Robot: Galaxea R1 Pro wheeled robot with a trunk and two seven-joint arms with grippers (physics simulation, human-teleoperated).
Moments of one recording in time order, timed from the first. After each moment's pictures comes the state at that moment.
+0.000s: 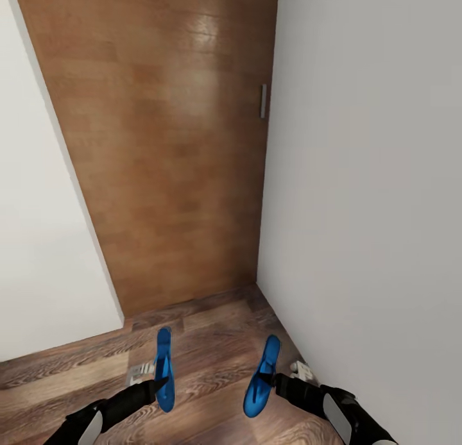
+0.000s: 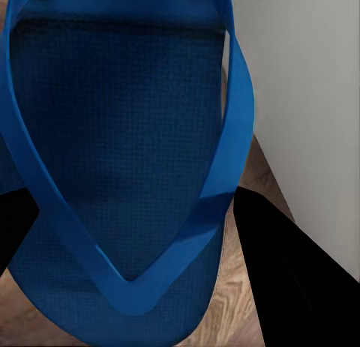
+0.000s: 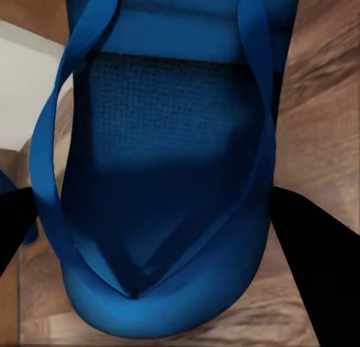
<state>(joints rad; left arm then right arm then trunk) -0.45 0.12 0.27 -0.40 0.11 0.13 -0.80 -0.48 -0.03 -0.01 -0.45 -0.39 0.38 0.59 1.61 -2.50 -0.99</state>
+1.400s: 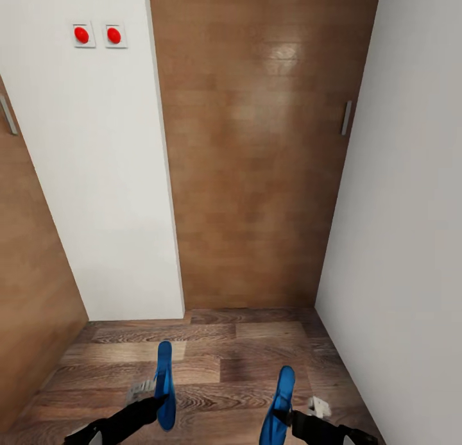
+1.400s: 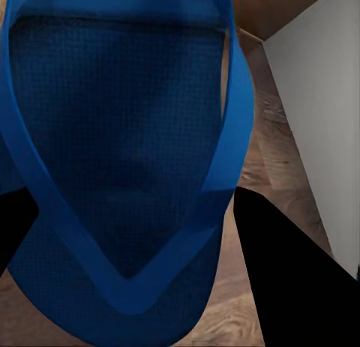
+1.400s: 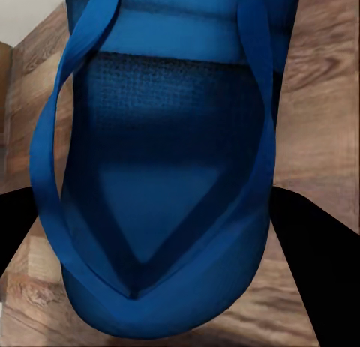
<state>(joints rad) -0.46 0.12 0.27 -0.25 0.10 0.03 -0.80 -0.47 -0.08 0.00 -0.18 -0.36 0.17 0.65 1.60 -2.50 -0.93</state>
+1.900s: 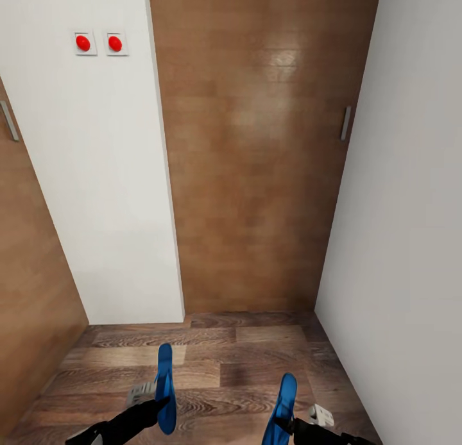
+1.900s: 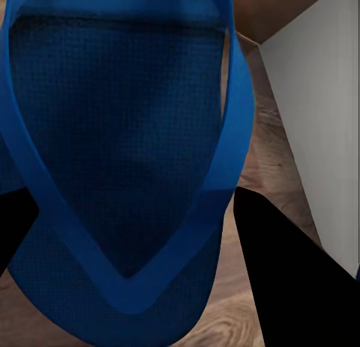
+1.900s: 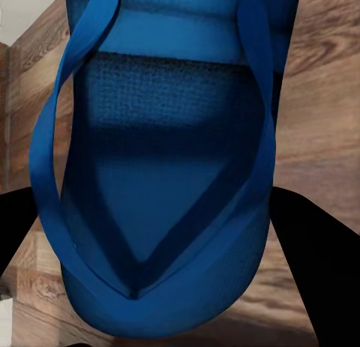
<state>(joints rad) -0.46 0.12 0.27 -0.23 0.10 0.02 -0.79 -0.47 -0.08 -0.01 -0.12 -0.36 0.17 0.65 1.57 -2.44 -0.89</state>
